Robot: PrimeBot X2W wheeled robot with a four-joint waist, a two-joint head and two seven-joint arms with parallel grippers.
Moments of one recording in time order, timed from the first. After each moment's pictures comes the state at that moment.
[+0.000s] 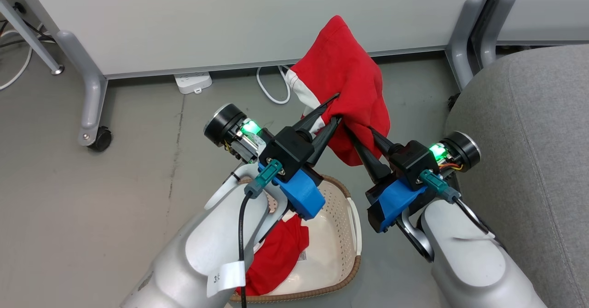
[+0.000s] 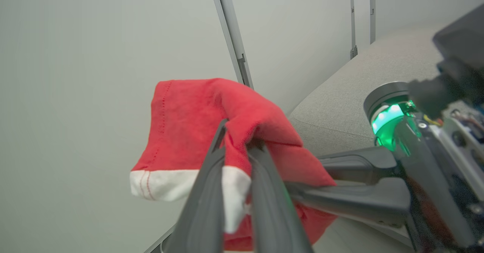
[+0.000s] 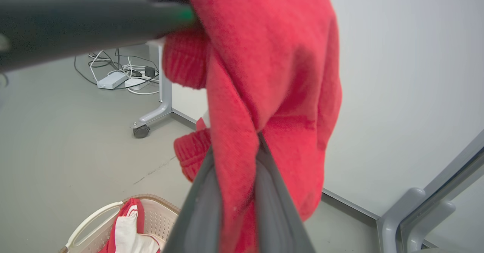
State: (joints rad) left arm -0.69 0.07 -0.72 0.51 -0.20 -0.13 -0.26; right arm -0.57 -0.08 0.40 0.55 -0.02 0.13 -0.26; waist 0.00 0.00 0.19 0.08
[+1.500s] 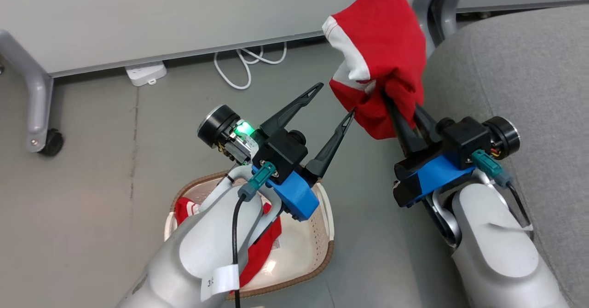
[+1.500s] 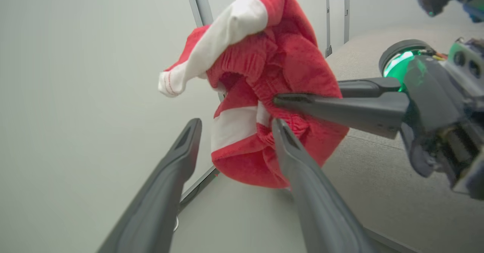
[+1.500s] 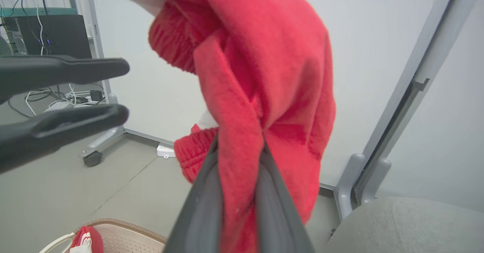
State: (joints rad) left arm -0.68 0.08 -0.71 0.49 -0.19 -0.13 -0.26; right arm -0.56 -0.09 0.26 0.45 0.04 0.13 -0.26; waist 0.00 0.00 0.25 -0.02
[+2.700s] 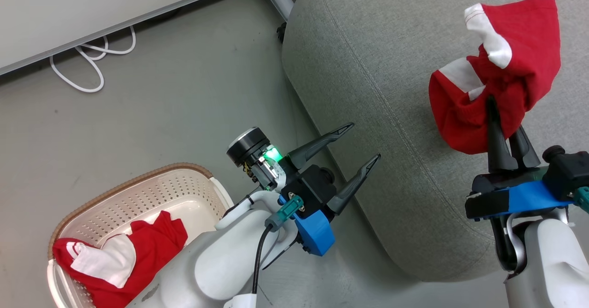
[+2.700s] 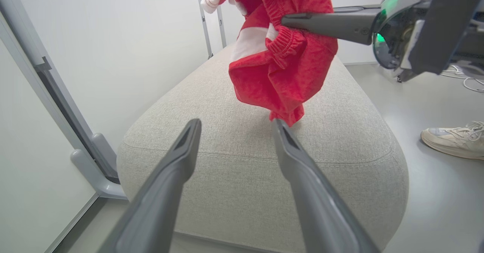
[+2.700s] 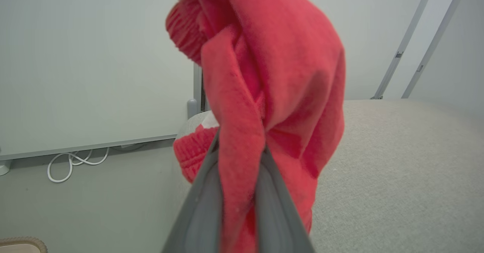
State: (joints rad) left arm -0.68 0.12 -0.91 0.46 -0.23 -0.13 -0.26; right arm -0.34 -0.07 -0.09 0.22 0.05 0.13 -0.26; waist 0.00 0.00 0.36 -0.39
